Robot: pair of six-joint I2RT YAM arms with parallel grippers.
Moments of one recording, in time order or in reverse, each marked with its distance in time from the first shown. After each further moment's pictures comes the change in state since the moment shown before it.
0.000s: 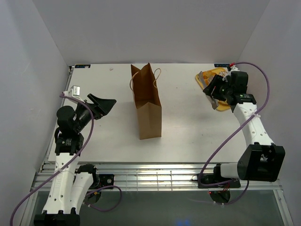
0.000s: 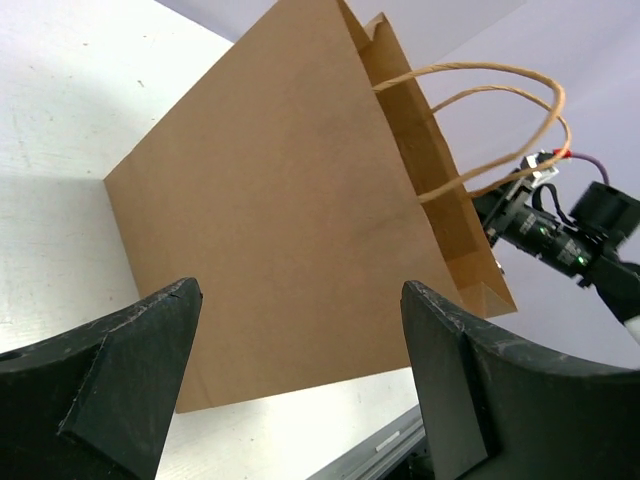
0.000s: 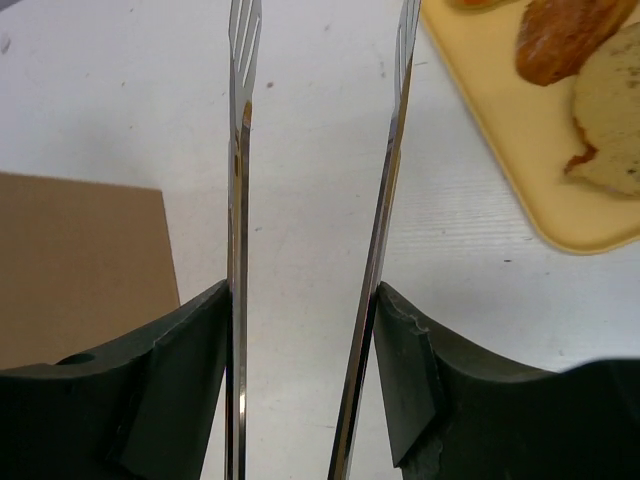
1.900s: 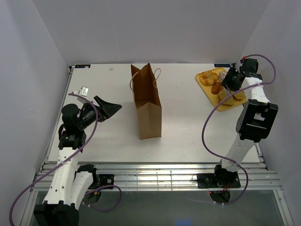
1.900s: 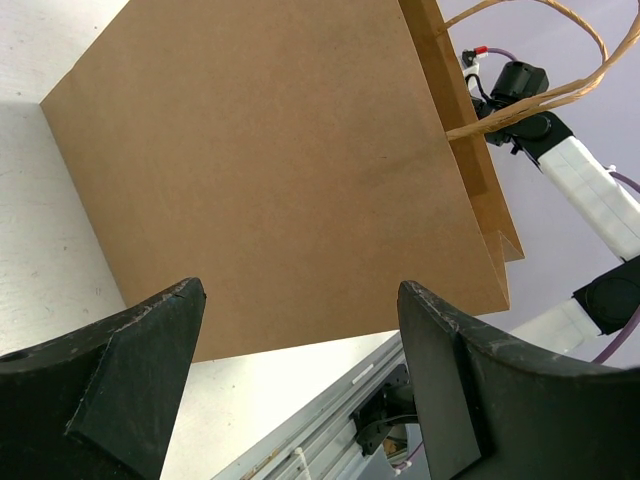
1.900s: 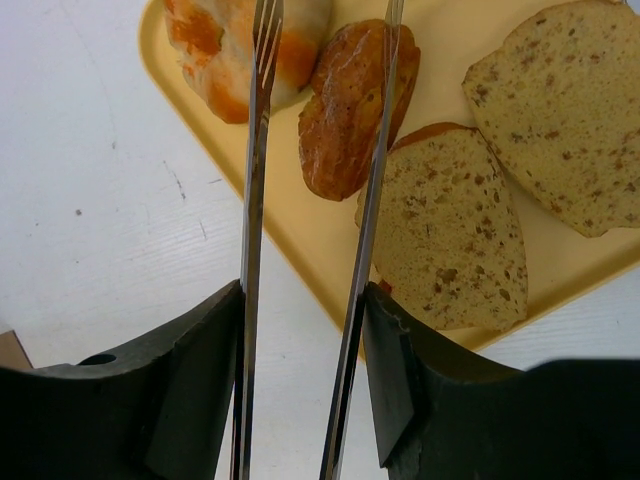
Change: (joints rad) left arm 0.000 0.067 -0.052 0.039 0.175 -0.020; right arm -0.247 0.607 0.494 -0.107 0.018 -0.088
